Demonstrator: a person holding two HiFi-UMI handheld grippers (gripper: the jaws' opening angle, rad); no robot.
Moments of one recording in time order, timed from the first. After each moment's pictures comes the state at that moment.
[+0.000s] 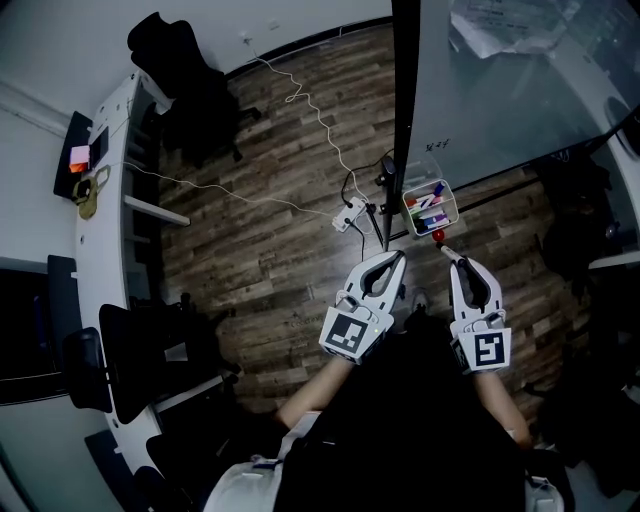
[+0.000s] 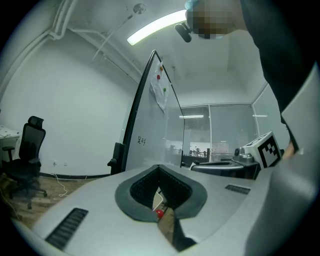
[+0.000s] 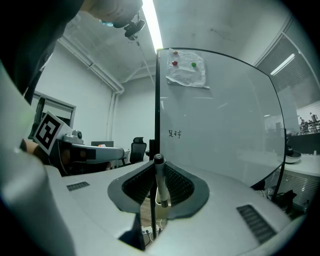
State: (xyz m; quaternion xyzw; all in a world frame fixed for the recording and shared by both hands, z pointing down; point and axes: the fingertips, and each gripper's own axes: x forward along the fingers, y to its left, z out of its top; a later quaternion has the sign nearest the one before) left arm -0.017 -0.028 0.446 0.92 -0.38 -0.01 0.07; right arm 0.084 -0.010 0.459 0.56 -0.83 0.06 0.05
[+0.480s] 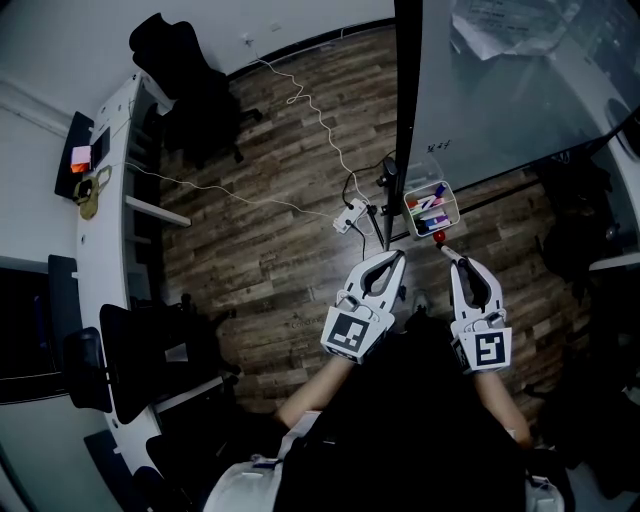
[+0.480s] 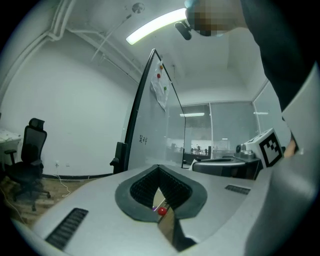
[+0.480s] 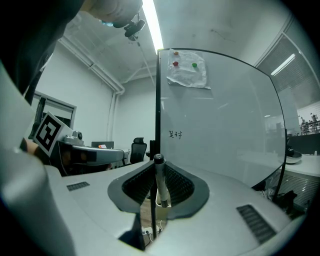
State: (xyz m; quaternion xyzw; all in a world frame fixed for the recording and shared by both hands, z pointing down) left arm -0.020 -0.029 0.448 0.92 -0.39 0.00 0.07; right arm 0.082 -0.011 0.457 0.56 -0.83 0.05 0.05
